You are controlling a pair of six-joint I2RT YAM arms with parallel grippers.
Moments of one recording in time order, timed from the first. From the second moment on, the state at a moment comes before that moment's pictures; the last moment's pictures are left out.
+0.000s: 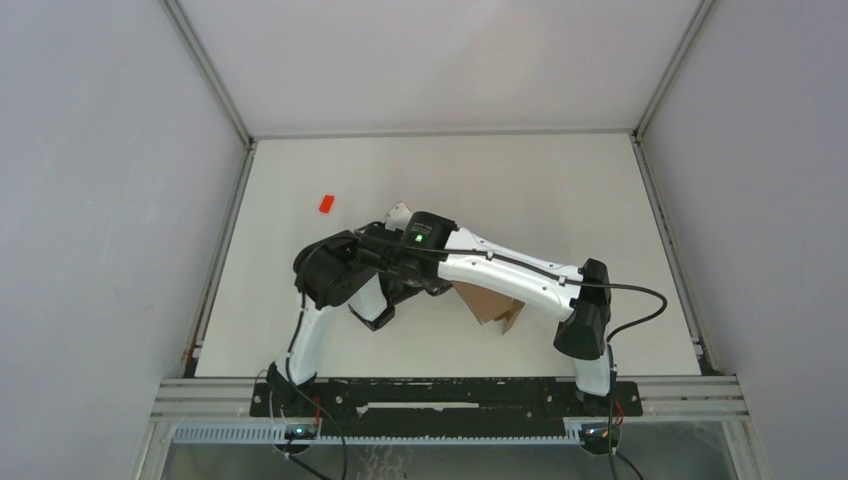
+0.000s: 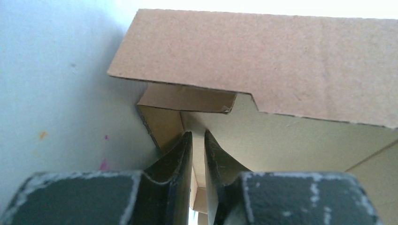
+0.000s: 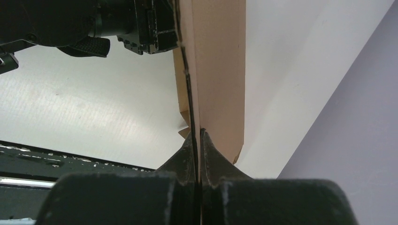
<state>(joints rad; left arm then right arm) -0.72 2.22 0.61 1.39 0.22 -1.44 1.20 1.92 2.00 -1.56 0.62 0.47</state>
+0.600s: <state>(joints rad) -0.69 2.22 0.58 1.44 0.24 -1.45 1.19 1.94 2.01 -1.57 0.63 0.49</state>
